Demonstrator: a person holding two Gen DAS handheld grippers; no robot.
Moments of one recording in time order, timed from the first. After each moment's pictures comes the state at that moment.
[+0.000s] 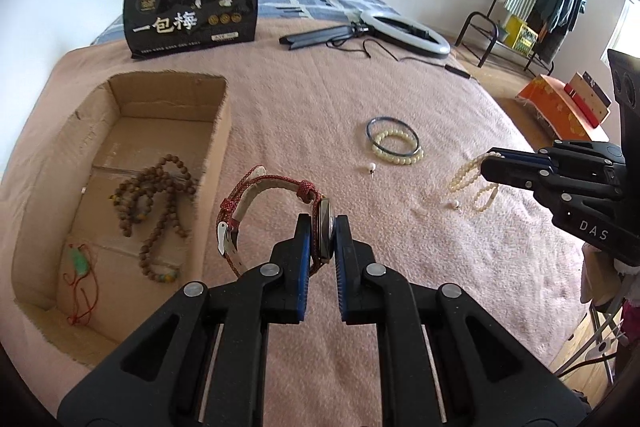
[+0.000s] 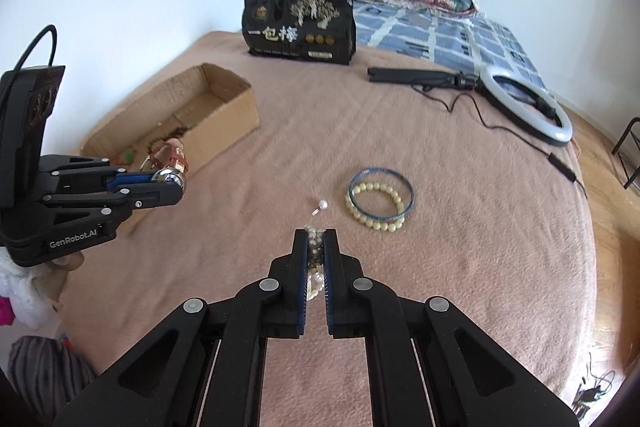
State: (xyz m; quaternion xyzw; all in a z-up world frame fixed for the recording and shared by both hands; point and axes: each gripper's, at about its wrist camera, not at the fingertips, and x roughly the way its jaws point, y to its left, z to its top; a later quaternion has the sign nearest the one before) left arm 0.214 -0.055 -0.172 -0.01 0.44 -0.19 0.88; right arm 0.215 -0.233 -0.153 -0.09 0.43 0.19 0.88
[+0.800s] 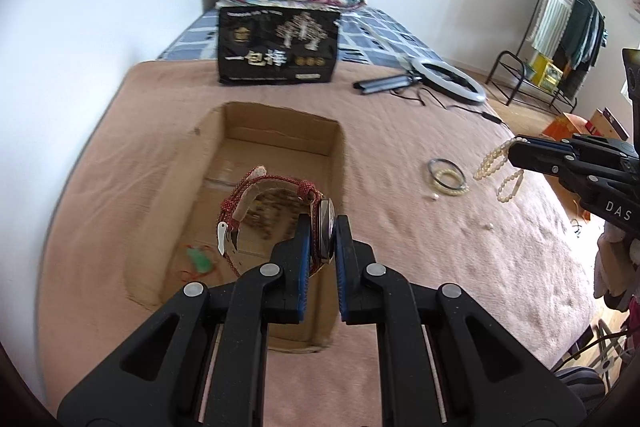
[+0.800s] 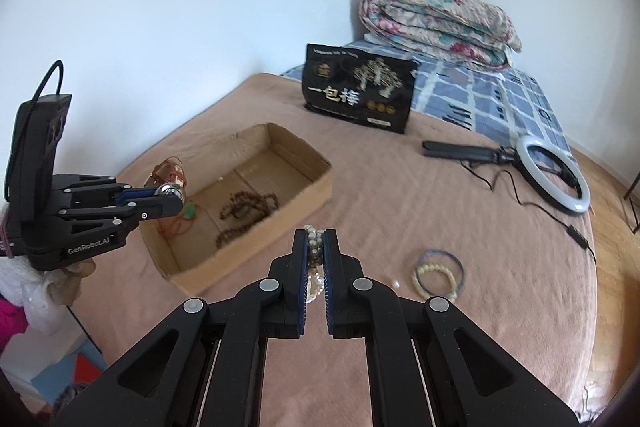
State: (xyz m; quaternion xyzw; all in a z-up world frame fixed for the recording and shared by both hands) left arm 0.194 0.052 -0.123 -0.03 0.40 -0.12 0.91; right arm 0.213 -0.150 -0.096 -0.10 0.37 0.24 0.89
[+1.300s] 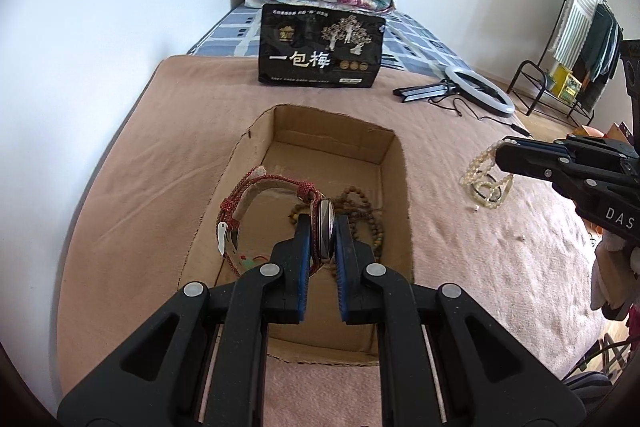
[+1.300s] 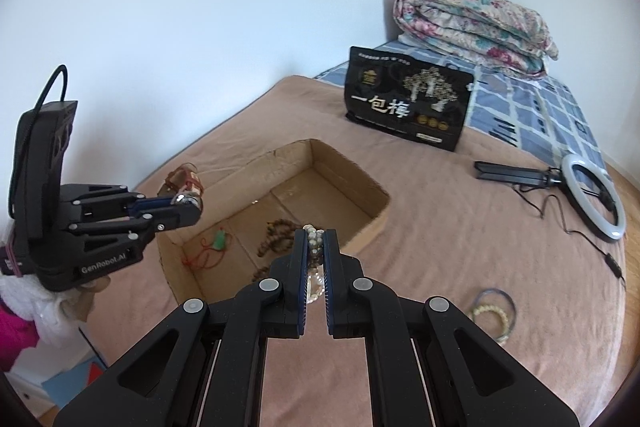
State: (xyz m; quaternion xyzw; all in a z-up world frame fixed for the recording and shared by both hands) left arm 0.214 0.095 -0.134 -0.04 0.41 -0.09 0.91; right arm 0.245 -0.089 -0.109 -0.09 0.38 0.28 0.88
